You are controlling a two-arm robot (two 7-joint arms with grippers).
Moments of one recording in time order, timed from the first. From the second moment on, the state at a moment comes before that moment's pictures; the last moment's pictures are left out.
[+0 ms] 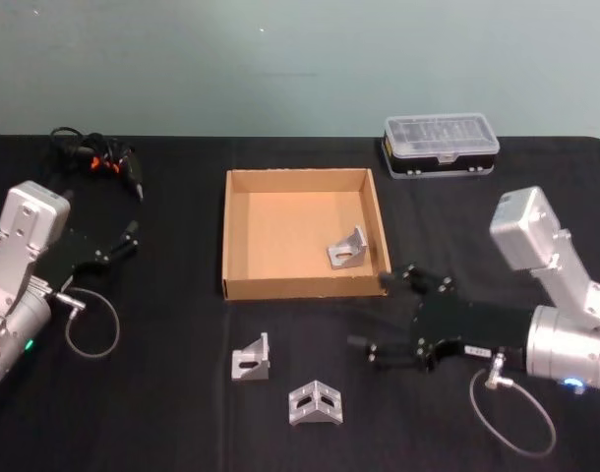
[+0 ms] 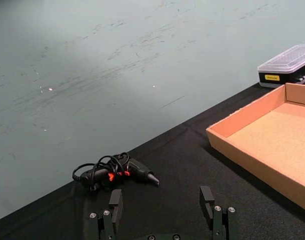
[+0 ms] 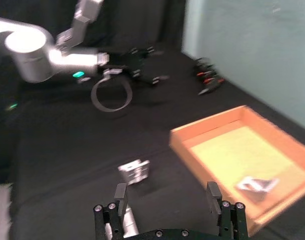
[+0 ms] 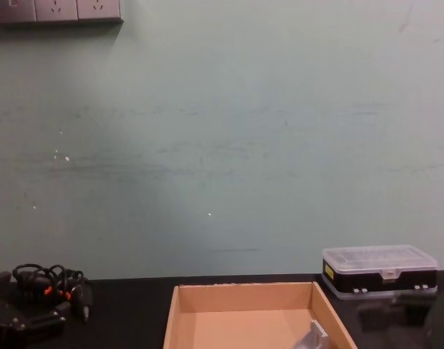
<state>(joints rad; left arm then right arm) -0.20 0.60 0.45 -1.41 -0.25 -0.12 0.03 0.07 0.60 -0.27 -1.81 0.27 0.25 0.77</state>
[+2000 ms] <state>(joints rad) -0.20 0.60 0.45 -1.41 -0.25 -0.12 0.03 0.40 0.59 -0.68 -1.51 0.21 0.28 0.92</state>
